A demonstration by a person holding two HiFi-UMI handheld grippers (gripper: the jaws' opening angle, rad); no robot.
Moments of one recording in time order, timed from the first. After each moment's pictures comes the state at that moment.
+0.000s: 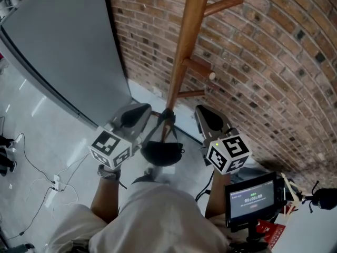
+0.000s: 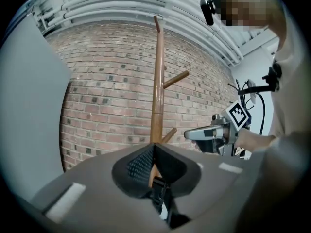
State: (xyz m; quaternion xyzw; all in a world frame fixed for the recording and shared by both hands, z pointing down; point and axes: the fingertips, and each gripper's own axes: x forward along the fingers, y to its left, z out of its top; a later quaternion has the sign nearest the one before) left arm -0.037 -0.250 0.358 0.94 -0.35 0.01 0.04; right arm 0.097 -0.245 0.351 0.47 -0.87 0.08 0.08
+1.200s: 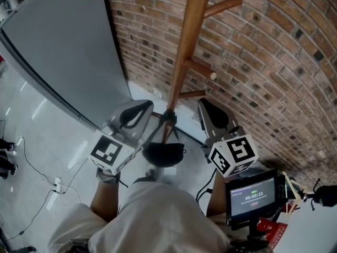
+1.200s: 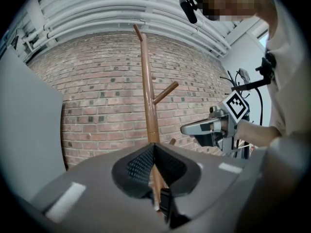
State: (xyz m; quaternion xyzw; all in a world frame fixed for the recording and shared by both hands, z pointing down) left arm -0.035 -0.242 0.312 0.93 -0.35 0.02 -0.06; right arm 0.089 -0.243 0.303 0.49 -0.87 0.02 0.05
